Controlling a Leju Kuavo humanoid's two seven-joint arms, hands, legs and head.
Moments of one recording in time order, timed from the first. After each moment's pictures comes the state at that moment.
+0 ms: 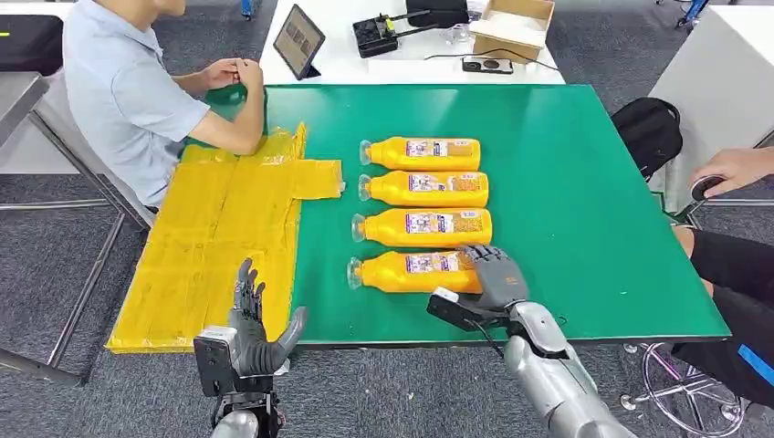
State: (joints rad) left arm 0.07 -0.29 -0.25 -1.32 -0.10 0.30 -0.66; right arm -0.40 -0.05 0.23 -0.74 0.99 -0.31 -0.18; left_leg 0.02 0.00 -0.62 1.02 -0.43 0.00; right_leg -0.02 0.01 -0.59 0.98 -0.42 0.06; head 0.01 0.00
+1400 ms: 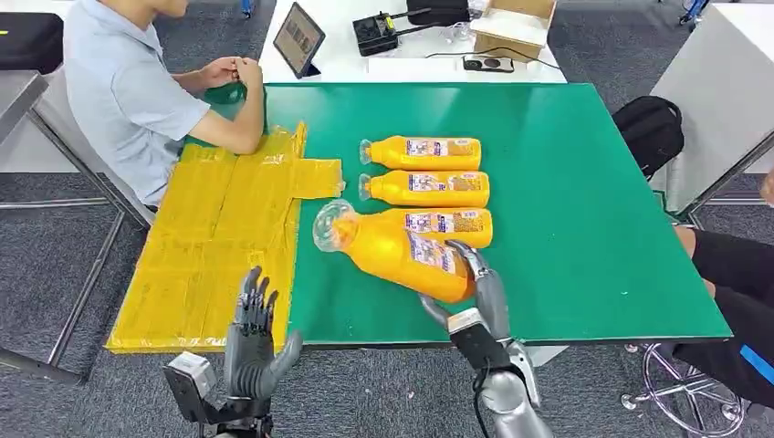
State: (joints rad) left arm 0.18 -0.23 -0.33 -1.49 0.04 0.08 -0.65; right arm -0.07 0.14 0.15 -1.30 0.34 -0.29 -0.53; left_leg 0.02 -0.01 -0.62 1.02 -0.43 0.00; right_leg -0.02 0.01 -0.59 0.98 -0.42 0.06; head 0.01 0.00
